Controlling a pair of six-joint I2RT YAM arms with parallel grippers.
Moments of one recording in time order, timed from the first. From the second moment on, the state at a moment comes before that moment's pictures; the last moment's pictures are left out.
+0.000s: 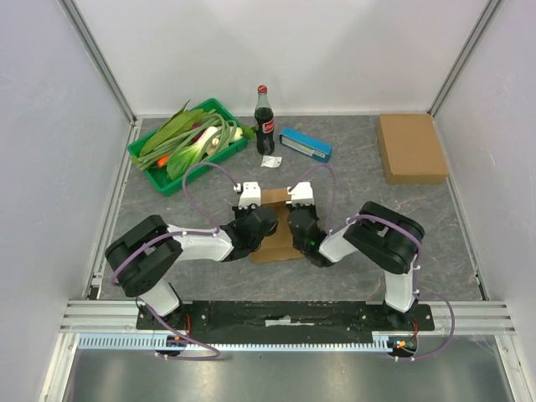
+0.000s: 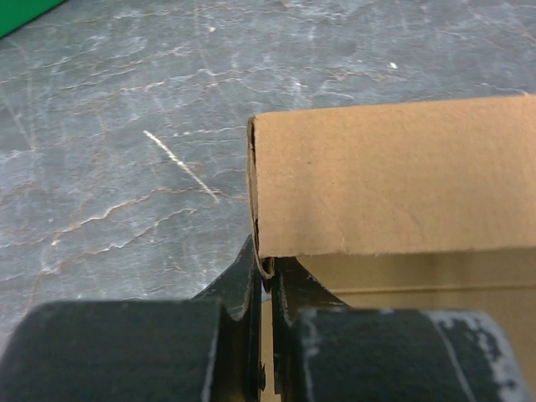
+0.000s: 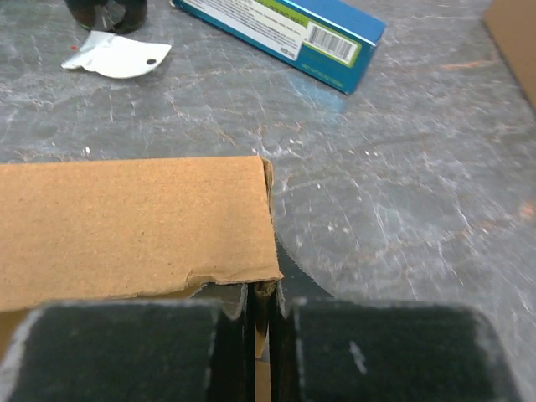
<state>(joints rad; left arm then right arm) -0.93 1.61 0.67 0.24 -0.87 -0.54 0.89 1.90 0.63 1.04 0.88 0.04</state>
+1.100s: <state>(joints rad) -0.93 1.63 0.78 0.00 -0.88 -0.68 0.58 1.18 0.42 0.07 0.06 0.42</state>
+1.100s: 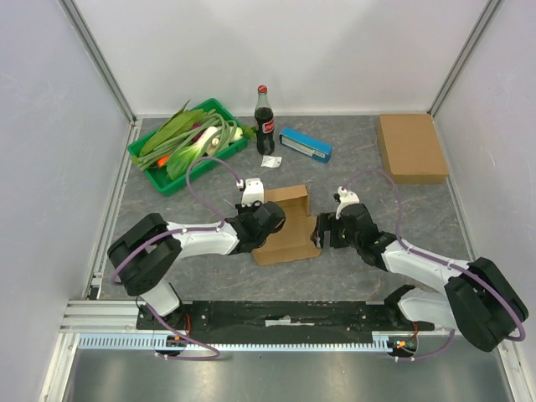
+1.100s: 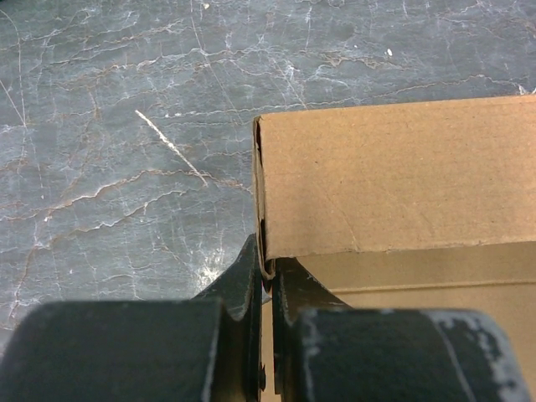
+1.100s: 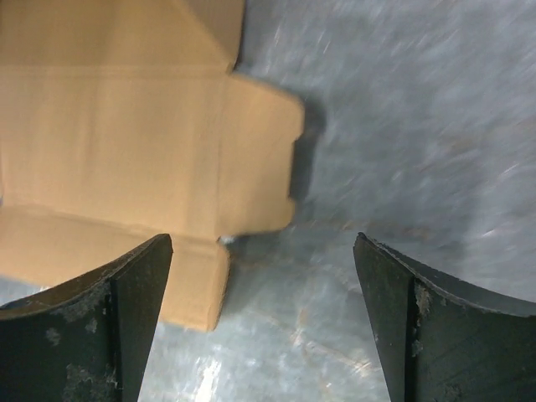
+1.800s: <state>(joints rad) -0.89 1.65 0.91 -0.27 -0.73 -0.84 0.58 1.14 0.32 0.05 -0.12 0.71</state>
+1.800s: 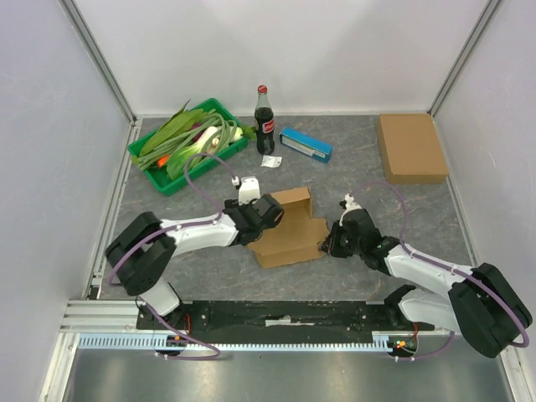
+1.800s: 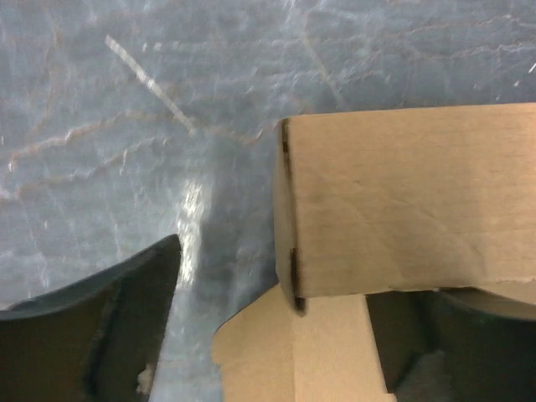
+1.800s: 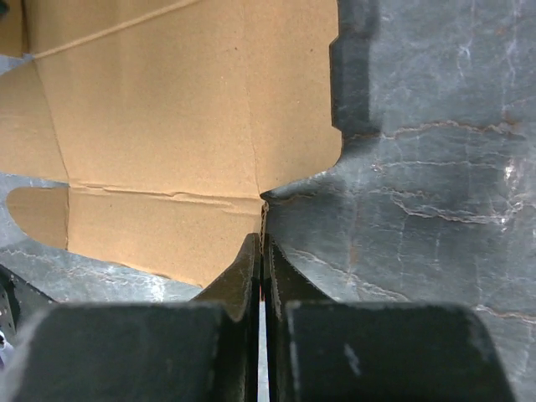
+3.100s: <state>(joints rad) -1.35 1.66 1.27 -0.65 -0.39 0.02 0.43 1.49 1.15 -0.97 -0.53 0.27</state>
